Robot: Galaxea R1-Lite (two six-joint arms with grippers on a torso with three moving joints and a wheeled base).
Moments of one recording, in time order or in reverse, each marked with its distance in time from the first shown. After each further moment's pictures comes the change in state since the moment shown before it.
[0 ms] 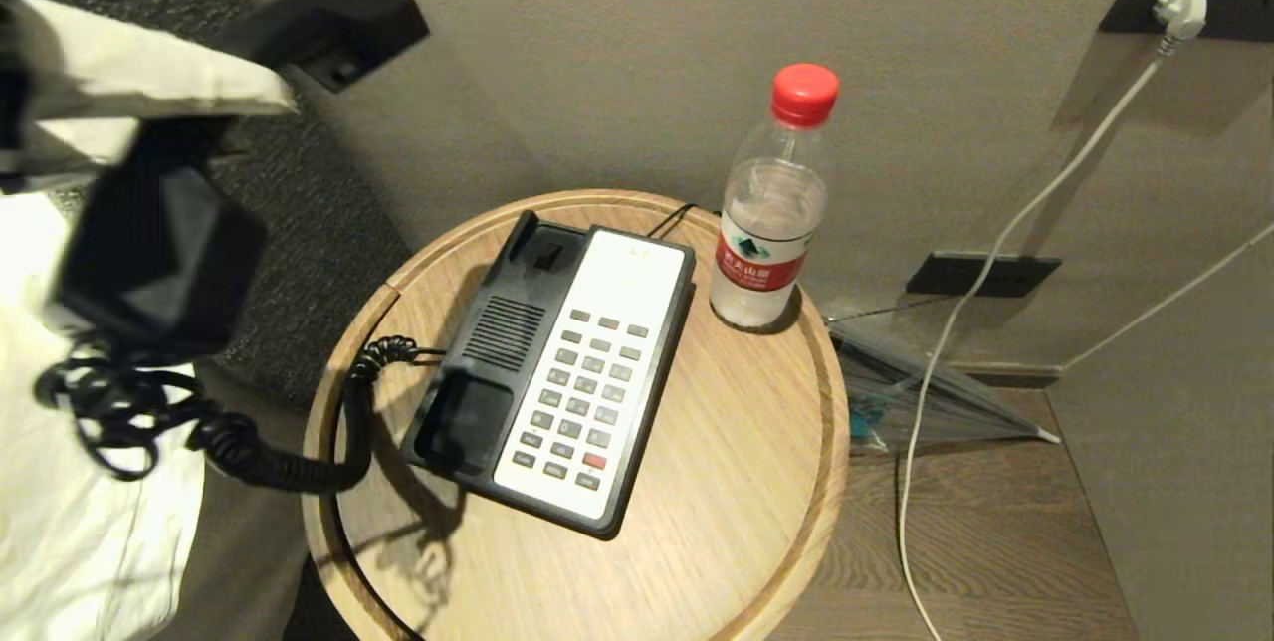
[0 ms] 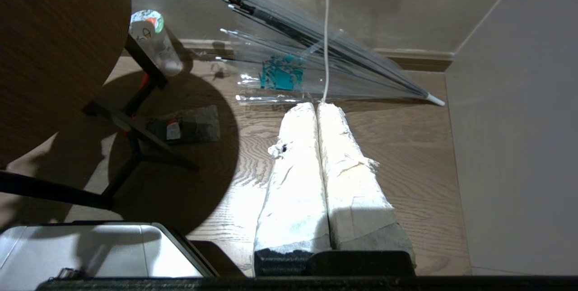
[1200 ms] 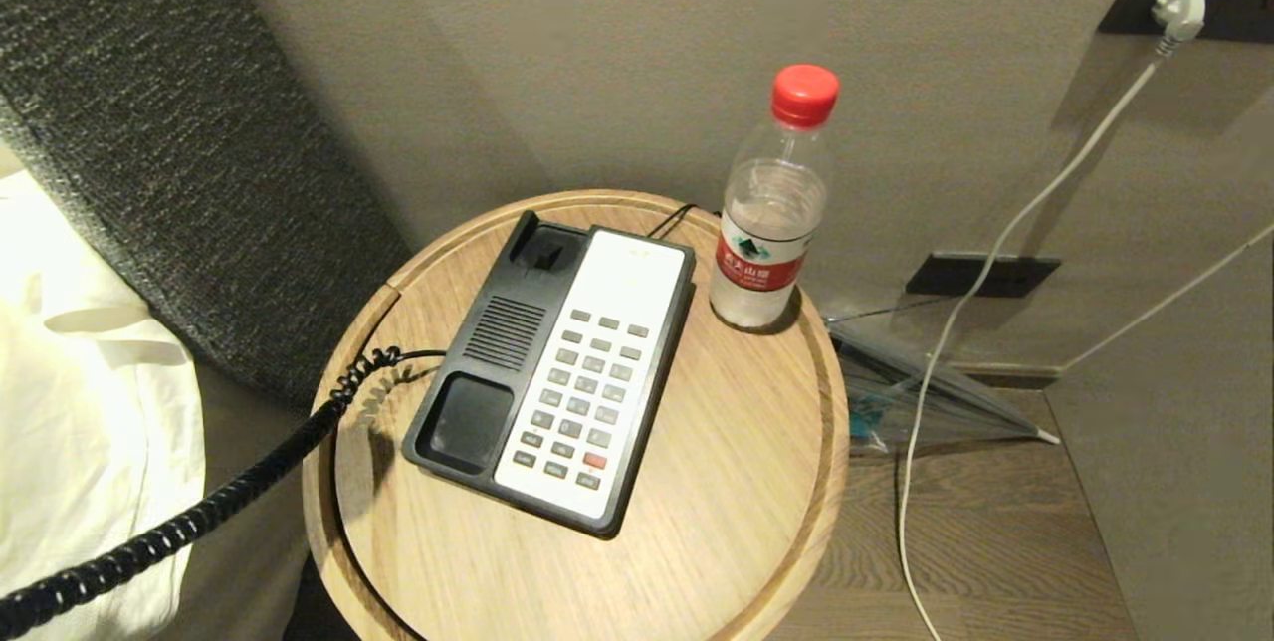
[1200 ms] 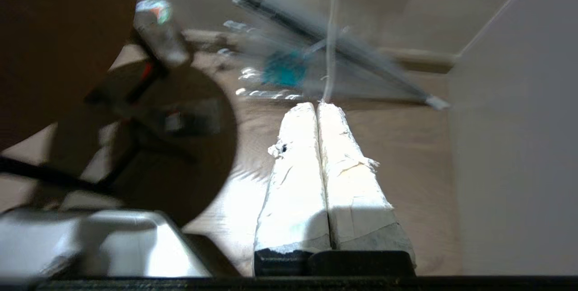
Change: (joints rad) left arm -0.005 -0.475 0.200 -0.052 -0.237 -0.259; right arm 0.000 -0.002 -0.020 0.035 0.026 -0.037
